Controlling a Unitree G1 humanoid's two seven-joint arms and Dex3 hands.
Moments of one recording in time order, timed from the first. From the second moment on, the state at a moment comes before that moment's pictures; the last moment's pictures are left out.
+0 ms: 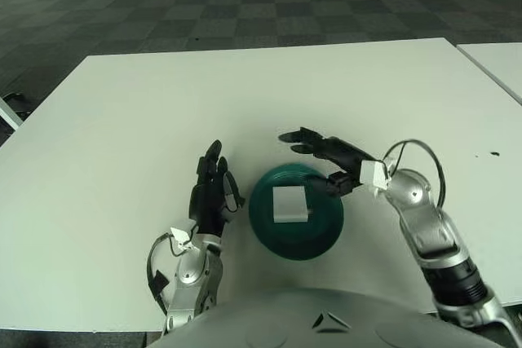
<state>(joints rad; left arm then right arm) 0.46 -0.11 -0.17 -0.19 -0.17 -0.22 0.03 0.07 -0.22 0.17 -0.36 -0.20 0.16 0.49</state>
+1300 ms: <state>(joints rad) 0.32 -0.01 -0.10 -0.27 -0.01 -0.12 0.02 0.13 -0.03 -0.08 -0.15 0.06 0.05 0.15</state>
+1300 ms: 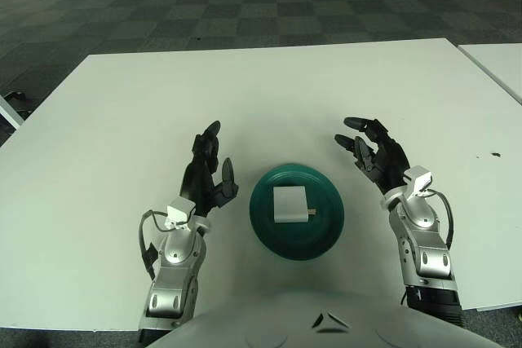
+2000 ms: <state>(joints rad) 0.18 0.01 -0.05 -0.09 0.01 -0.23 0.00 -0.02 -0.03 -0.06 0.21 0.03 -0.21 0.11</state>
